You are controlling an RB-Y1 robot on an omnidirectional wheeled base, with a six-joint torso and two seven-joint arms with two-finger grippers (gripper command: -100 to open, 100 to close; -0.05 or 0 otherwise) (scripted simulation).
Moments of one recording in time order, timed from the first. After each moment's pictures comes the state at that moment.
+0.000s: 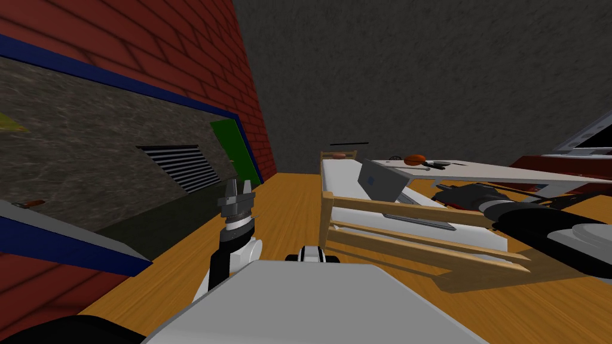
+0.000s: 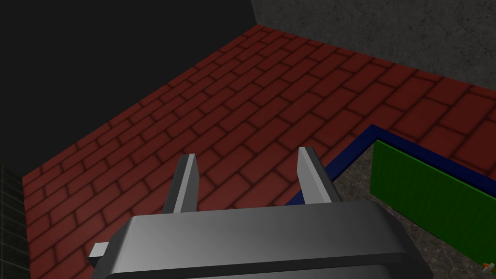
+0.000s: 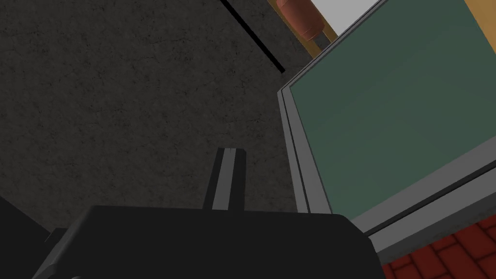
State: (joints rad) left arm 0.49 0.00 0.02 -2.37 0.09 -0.64 -0.01; right arm 0.69 -1.21 -0.61 -1.58 0.78 -0.06 0.24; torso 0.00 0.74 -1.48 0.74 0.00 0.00
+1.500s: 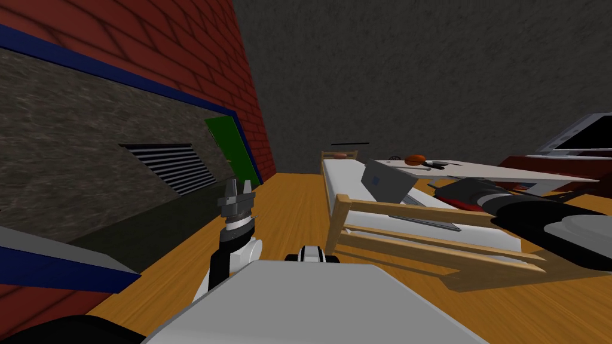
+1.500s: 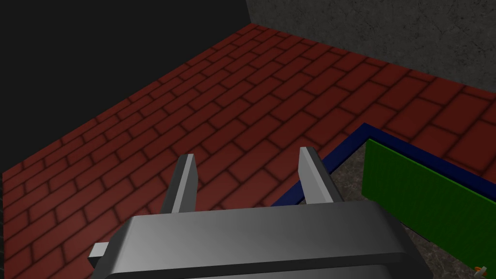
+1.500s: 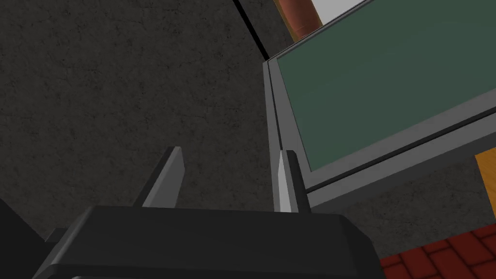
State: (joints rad) left arm 0.49 0.00 0.02 -2.37 0.09 -0.64 -0.01; right arm 0.74 -1.27 -0.64 -1.62 0.86 0.00 0.29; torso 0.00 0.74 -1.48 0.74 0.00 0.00
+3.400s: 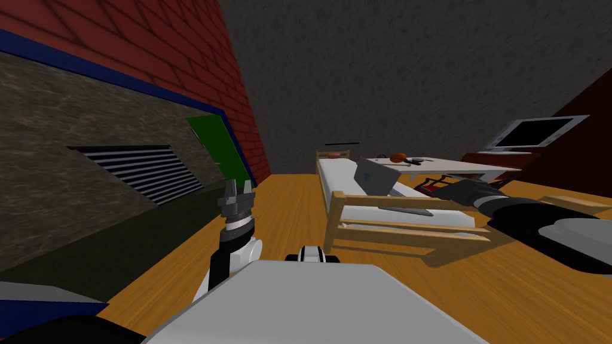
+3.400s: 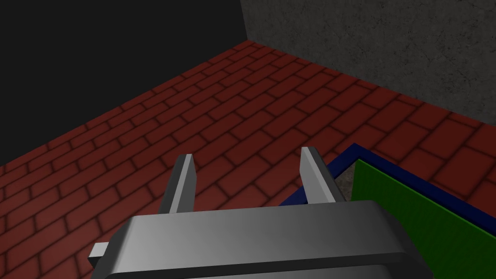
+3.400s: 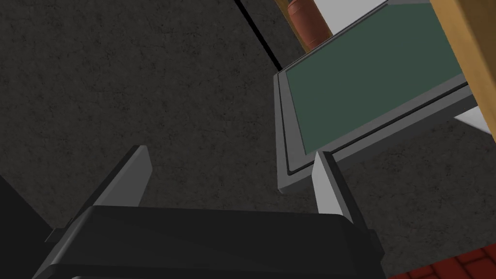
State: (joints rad) left arm 0.49 0.00 0.02 -2.37 0.09 -0.64 -0.01; right arm 0.70 -1.22 -0.63 -1.63 0.95 -0.03 0.19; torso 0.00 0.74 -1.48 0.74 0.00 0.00
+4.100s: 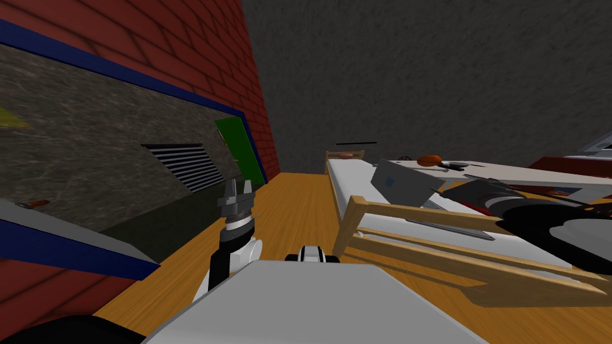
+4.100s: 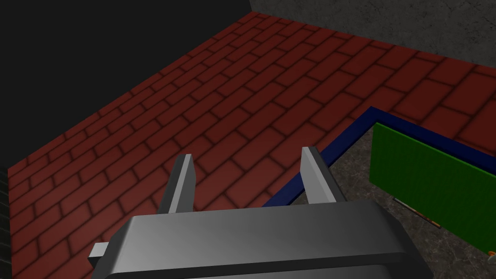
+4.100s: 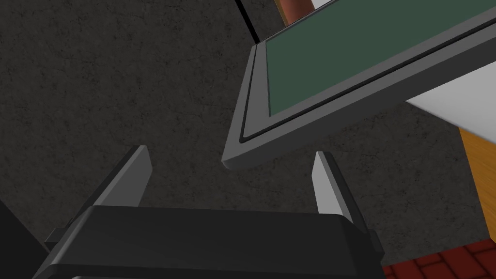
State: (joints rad) left arm 0.49 0.00 0.02 -2.37 0.09 -0.64 -0.01; right arm 0.74 -1.27 -0.62 -1.59 0.91 0.05 0.29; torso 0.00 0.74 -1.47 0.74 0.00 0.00
